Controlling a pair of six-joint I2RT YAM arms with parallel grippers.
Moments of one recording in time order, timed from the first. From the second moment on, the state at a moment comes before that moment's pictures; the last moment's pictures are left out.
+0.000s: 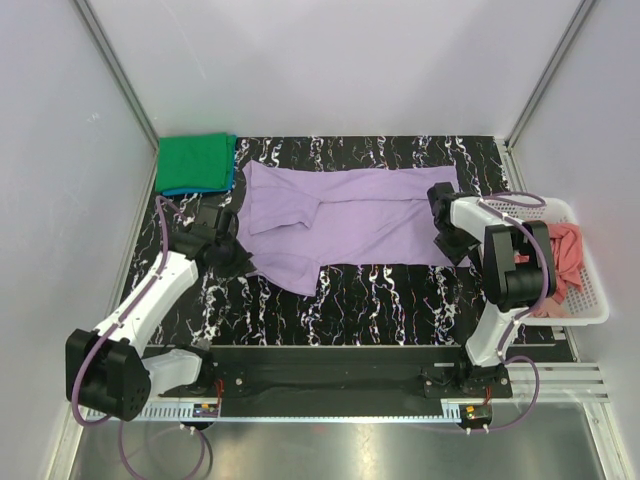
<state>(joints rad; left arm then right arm) -0.28 1.17 0.87 -0.77 0.05 -0.98 0.12 1.83 1.17 -0.83 0.53 1.14</state>
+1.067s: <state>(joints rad) -0.22 1.30 1.03 -0.75 0.00 -0.99 0.10 1.84 1.31 -0.85 0.58 0.97</state>
